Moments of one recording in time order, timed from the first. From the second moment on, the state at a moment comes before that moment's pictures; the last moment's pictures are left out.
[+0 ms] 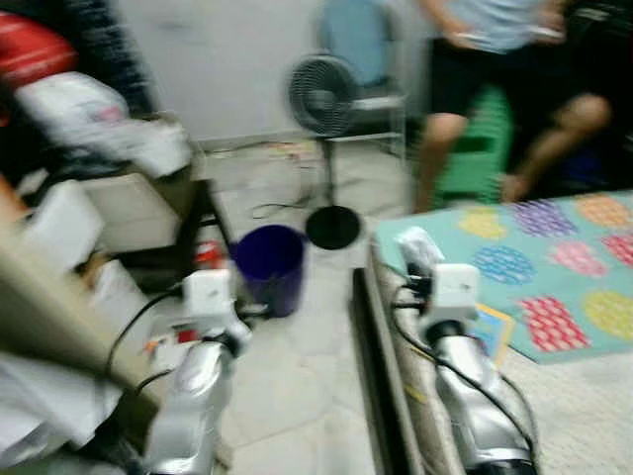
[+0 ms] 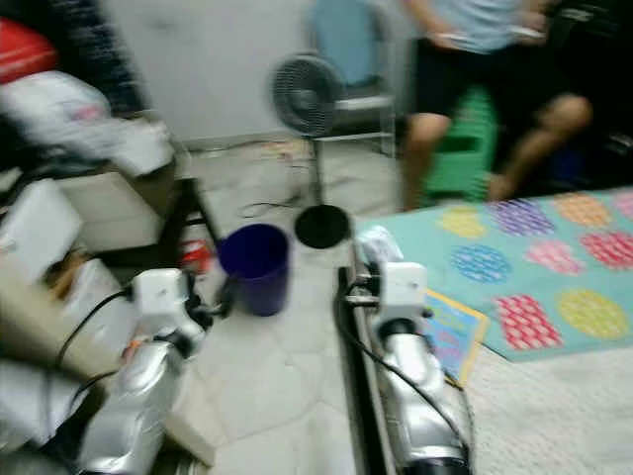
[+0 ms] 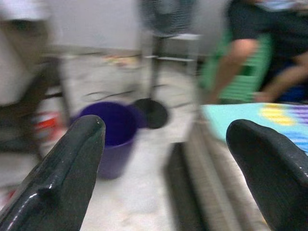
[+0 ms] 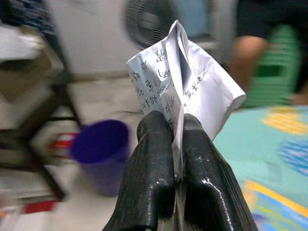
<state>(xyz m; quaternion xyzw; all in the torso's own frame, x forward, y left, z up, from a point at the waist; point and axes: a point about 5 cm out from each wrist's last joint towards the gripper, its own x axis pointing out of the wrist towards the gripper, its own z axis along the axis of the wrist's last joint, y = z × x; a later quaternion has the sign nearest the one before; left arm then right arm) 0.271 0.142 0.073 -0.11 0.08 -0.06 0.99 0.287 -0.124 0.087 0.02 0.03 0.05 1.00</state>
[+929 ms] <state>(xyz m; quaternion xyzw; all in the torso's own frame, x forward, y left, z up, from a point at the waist) 0.268 0.147 0.082 -0.11 0.06 -0.08 0.99 0.283 -0.131 0.099 -0.01 0.00 0.05 1.00</state>
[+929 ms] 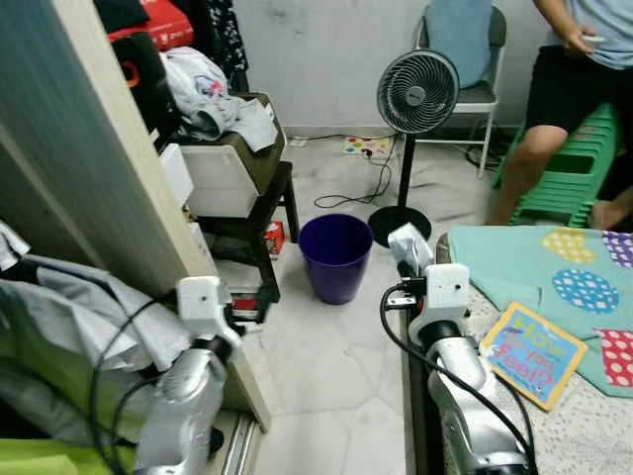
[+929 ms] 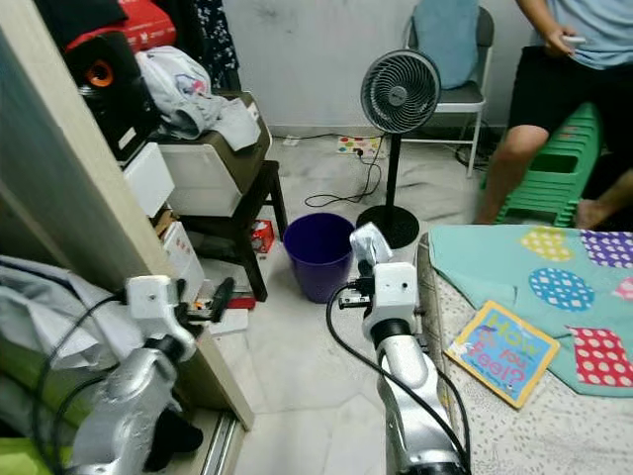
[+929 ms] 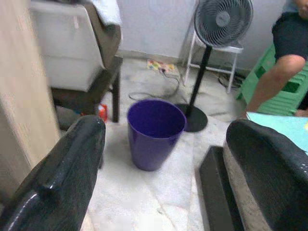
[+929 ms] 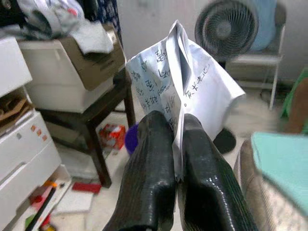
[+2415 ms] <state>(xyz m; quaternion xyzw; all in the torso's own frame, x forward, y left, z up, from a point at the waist) 0.259 0.141 0.094 -0.22 0.06 -0.15 0.96 0.282 -0.142 0.094 -0.03 0.02 0.05 1.00</state>
